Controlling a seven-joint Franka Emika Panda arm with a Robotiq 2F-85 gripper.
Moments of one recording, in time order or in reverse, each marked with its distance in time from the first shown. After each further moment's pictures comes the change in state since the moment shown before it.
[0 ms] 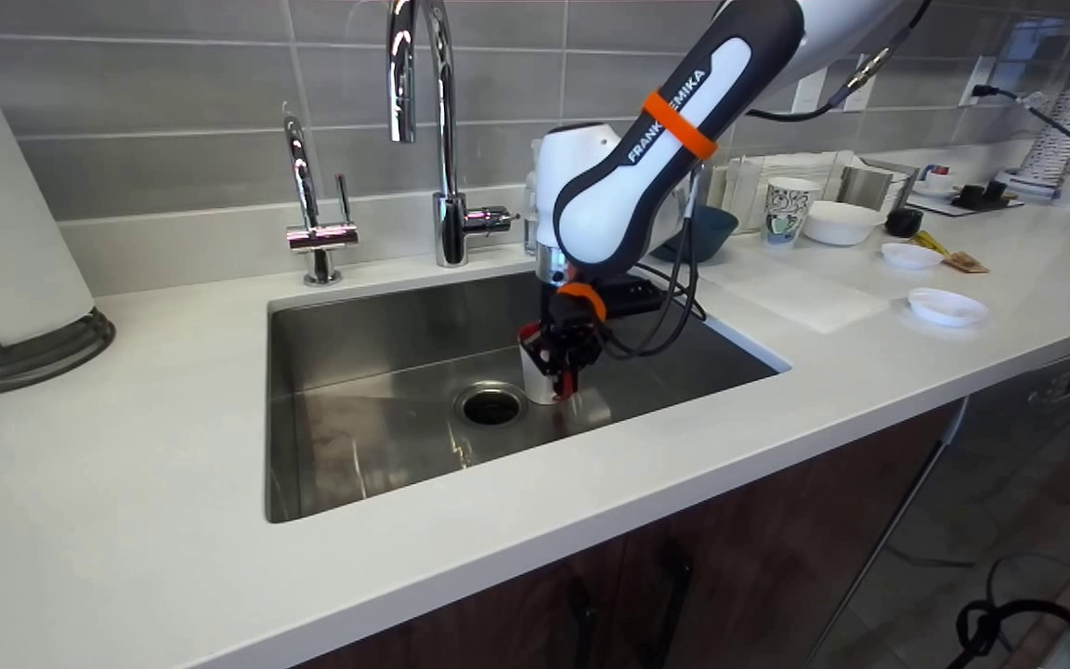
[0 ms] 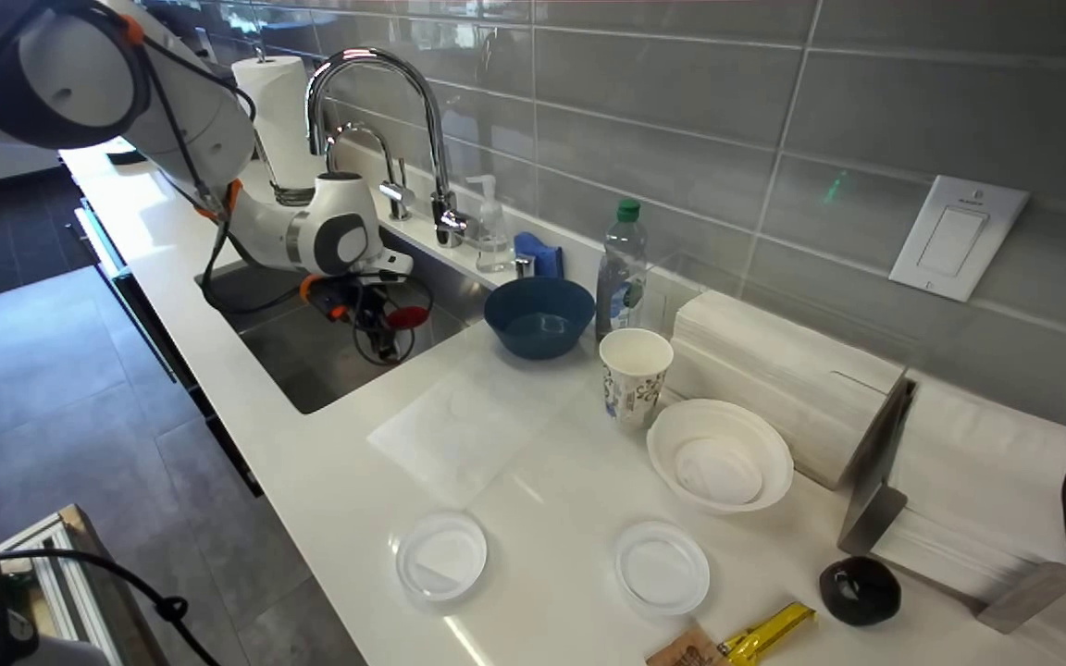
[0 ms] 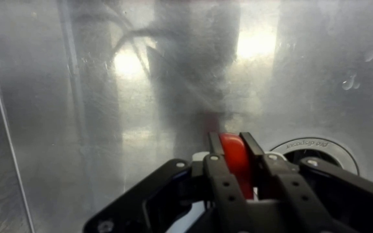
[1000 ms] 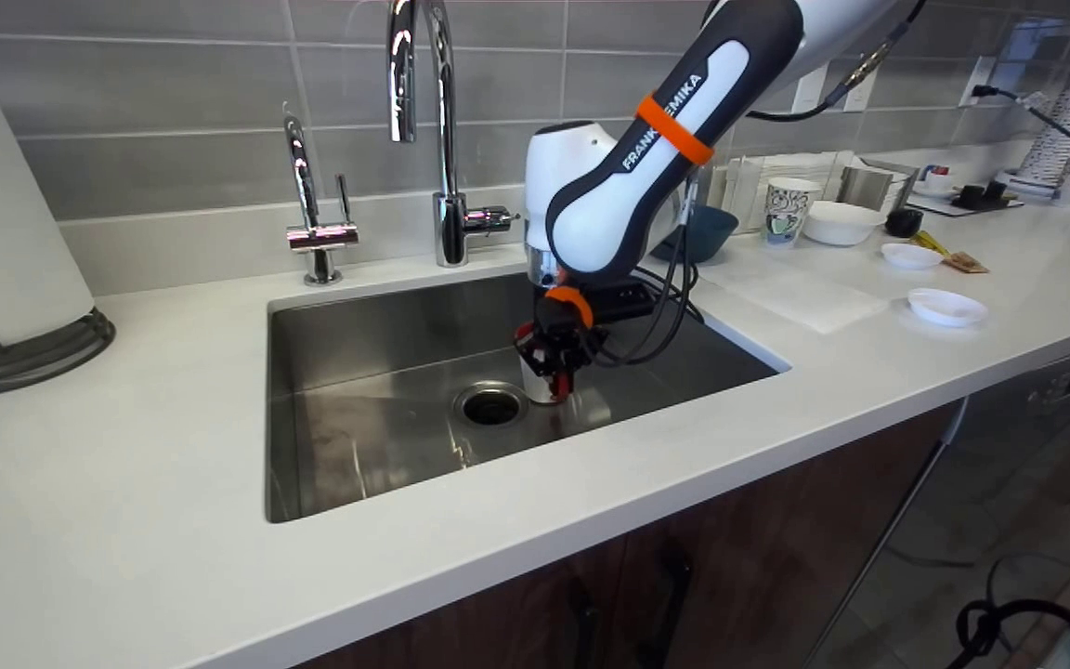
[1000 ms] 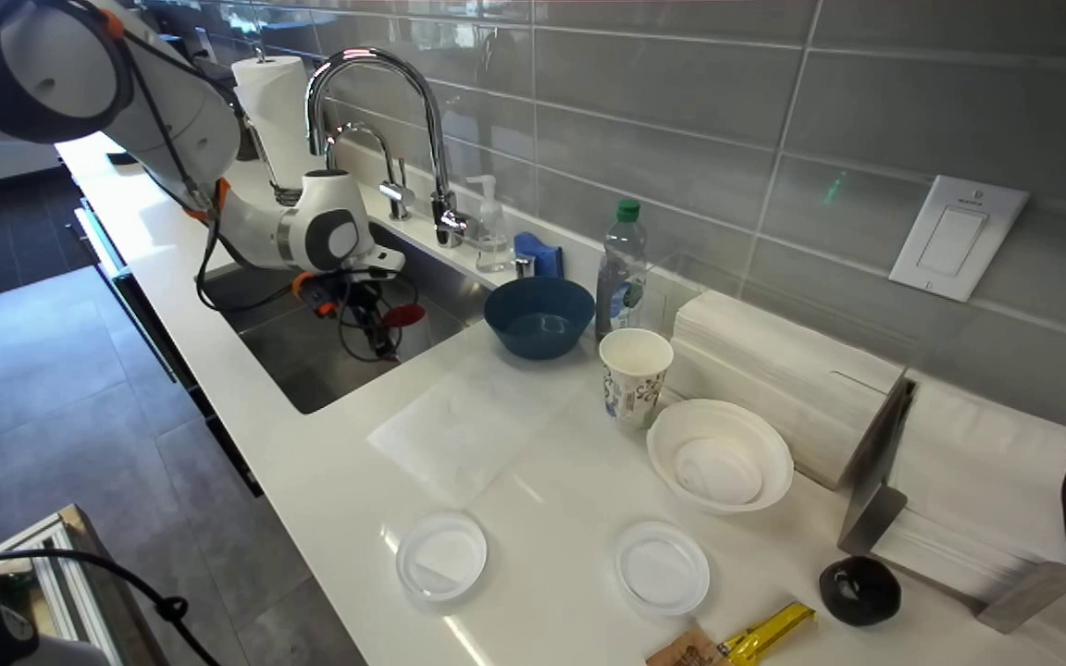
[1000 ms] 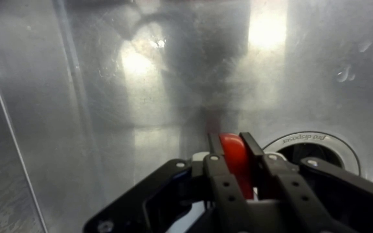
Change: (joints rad) arm 0.079 -0.004 -0.059 0.004 -0.009 -0.001 0.108
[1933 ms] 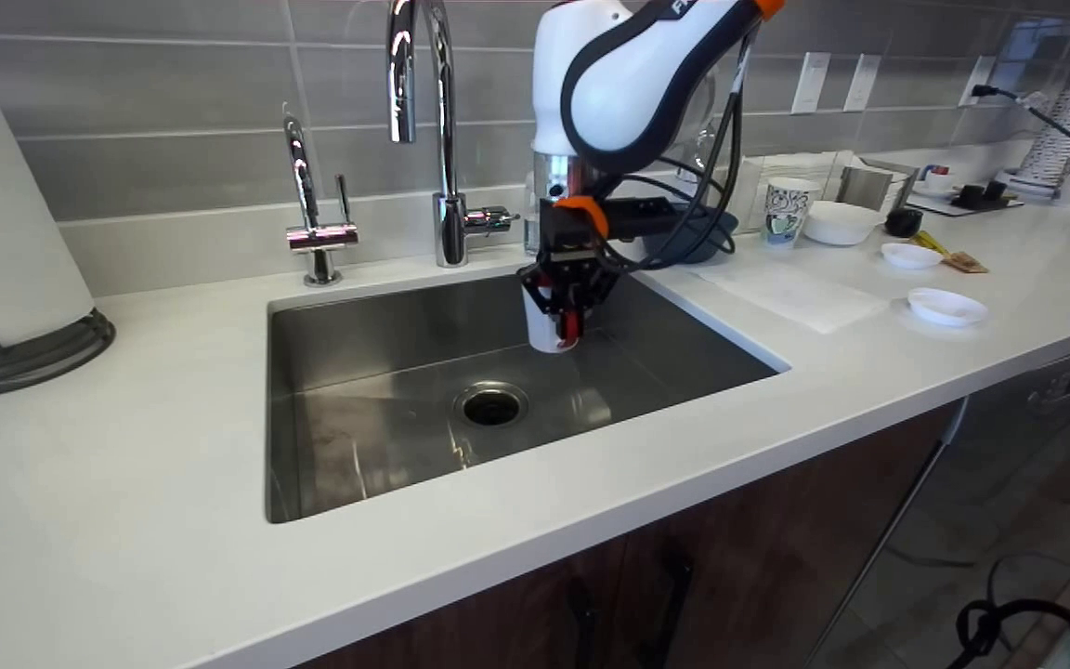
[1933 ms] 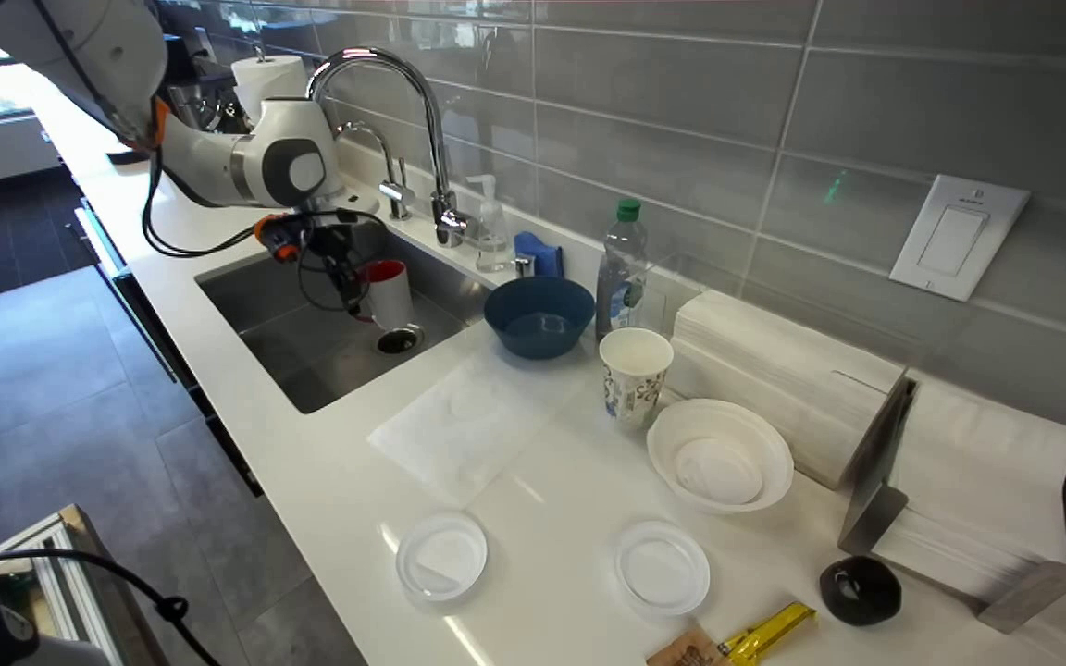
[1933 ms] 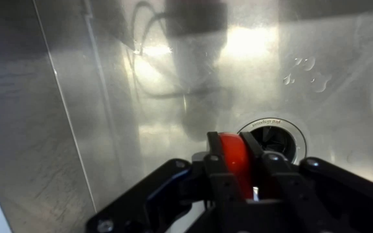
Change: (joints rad) arm 0.003 -0.276 0.022 -0.140 0.002 -0.136 0.047
